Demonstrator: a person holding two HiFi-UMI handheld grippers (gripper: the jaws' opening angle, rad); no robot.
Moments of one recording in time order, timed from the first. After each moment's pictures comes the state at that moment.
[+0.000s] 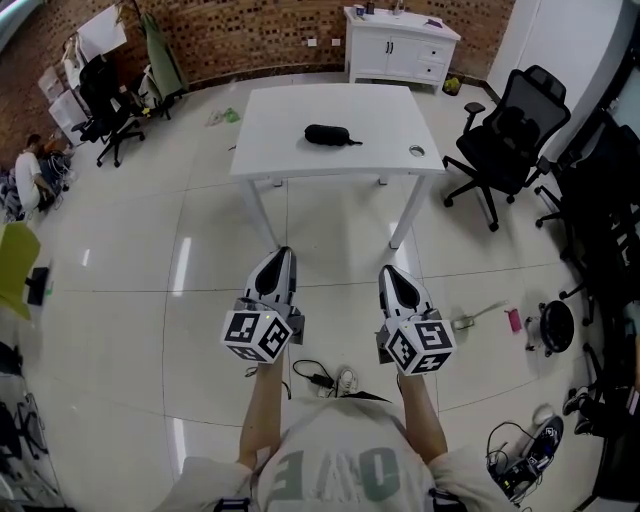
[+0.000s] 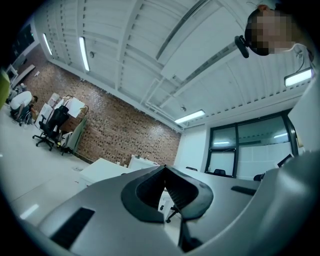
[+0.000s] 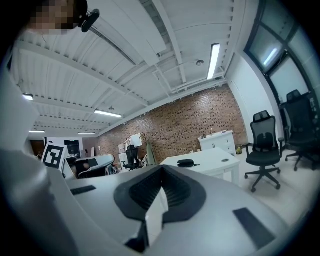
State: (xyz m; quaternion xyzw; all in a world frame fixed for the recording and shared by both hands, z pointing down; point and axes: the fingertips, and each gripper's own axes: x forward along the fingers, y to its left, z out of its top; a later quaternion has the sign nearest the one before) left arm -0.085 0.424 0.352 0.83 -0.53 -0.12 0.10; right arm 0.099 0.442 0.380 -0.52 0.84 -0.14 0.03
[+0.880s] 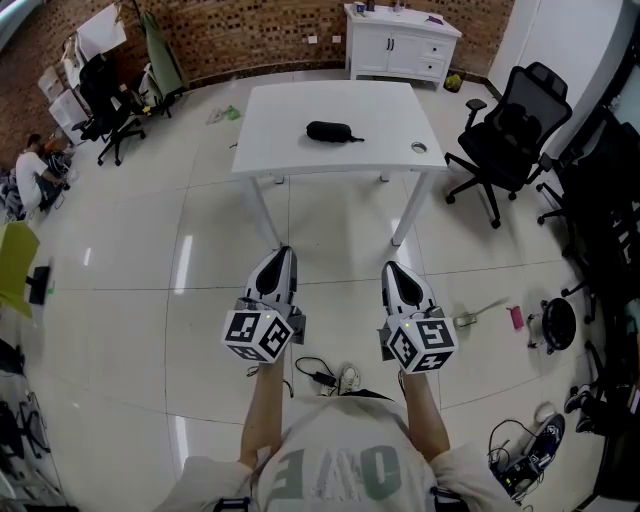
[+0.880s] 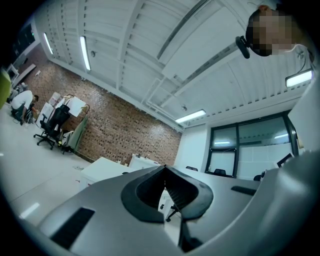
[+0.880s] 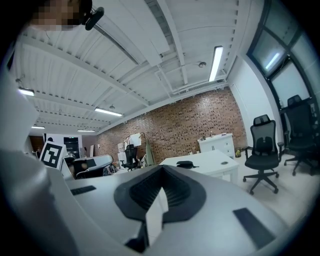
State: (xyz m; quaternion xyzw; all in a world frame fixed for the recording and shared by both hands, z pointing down) left arm -0.089 0.432 0.357 0.83 -0.53 -0.12 0.10; right arm 0.098 0.446 0.379 -0.53 0.84 -0.12 0.02
